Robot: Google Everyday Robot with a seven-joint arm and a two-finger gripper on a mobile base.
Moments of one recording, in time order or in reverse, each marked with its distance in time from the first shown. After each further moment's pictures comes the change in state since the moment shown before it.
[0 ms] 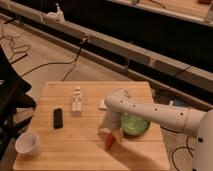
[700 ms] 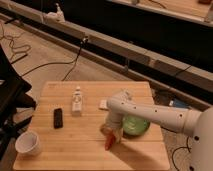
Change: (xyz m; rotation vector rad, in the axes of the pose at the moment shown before) arm 0.025 0.001 0.002 0.012 0.064 0.054
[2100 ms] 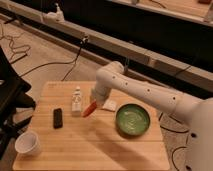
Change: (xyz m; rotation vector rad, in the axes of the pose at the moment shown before) arm -0.024 -0.178 -0.152 0.357 0.058 -0.143
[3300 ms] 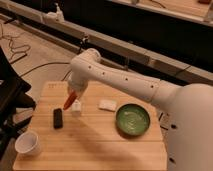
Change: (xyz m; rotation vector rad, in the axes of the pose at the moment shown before) arm -0.060 -0.100 -0.026 0.084 0.048 -0.291
